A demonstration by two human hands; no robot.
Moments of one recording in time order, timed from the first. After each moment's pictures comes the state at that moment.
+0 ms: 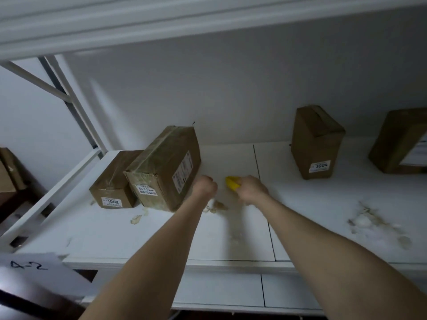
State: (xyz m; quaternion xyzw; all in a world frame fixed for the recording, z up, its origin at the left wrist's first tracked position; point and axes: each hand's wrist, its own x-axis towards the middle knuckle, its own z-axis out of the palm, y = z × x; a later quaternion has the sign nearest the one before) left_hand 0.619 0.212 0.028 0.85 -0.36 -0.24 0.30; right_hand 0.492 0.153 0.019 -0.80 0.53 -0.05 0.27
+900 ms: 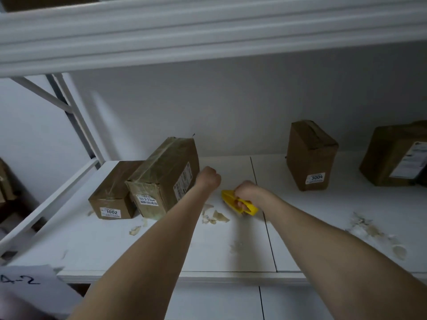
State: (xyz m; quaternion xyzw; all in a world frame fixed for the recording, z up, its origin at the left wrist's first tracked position) left_hand 0.621 0.189 0.071 0.83 -0.41 -0.24 0.29; right_hand 0.504 0.154 0.049 -0.69 0.56 -0.03 0.45
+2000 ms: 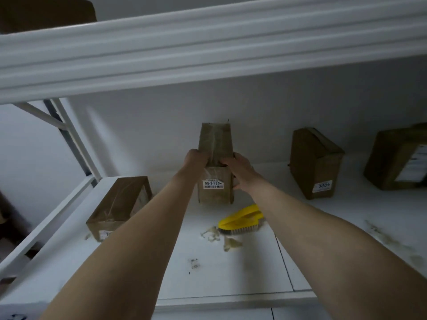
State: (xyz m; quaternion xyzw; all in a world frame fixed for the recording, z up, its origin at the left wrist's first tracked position) left_hand 0.670 0.168 0.140 0.77 -0.32 -0.27 0.48; right_hand 0.555 0.127 0.103 -0.53 0.39 -0.36 0.66
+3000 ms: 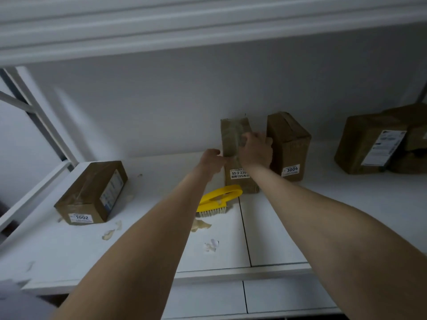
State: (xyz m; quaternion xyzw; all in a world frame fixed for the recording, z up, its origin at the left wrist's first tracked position) left_hand 0.559 0.139 0.093 0.73 -0.38 -0.36 0.45; right_hand 0.453 0.087 0.087 -0.75 0.58 -0.32 0.10
